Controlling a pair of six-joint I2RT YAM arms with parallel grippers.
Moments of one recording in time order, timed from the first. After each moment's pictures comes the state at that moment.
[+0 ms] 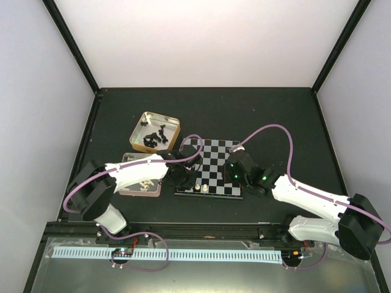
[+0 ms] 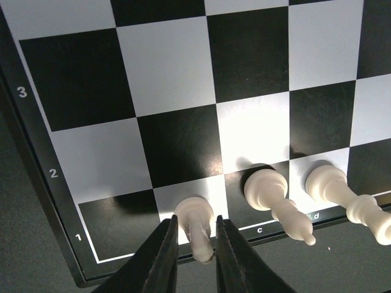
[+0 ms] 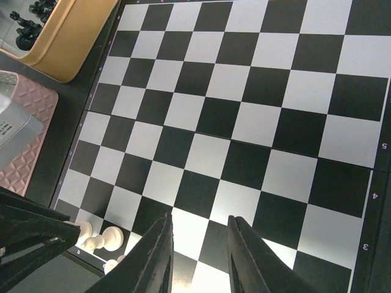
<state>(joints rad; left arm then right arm) -0.86 1.57 0.95 -0.71 0.09 -0.71 0.86 1.15 0.66 -0.32 0.16 0.69</state>
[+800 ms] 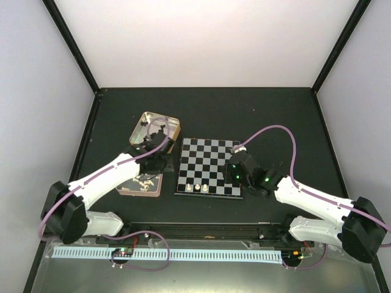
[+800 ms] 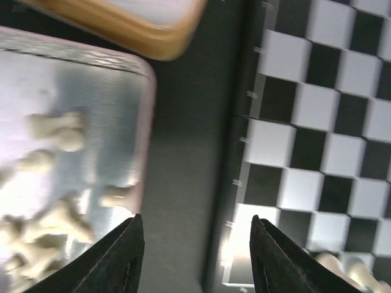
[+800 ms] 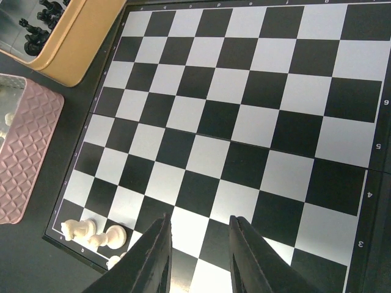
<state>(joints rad) -0.66 1.32 0.92 -0.77 -0.11 -0.75 0.86 1.11 0.64 -0.32 0.16 0.69</state>
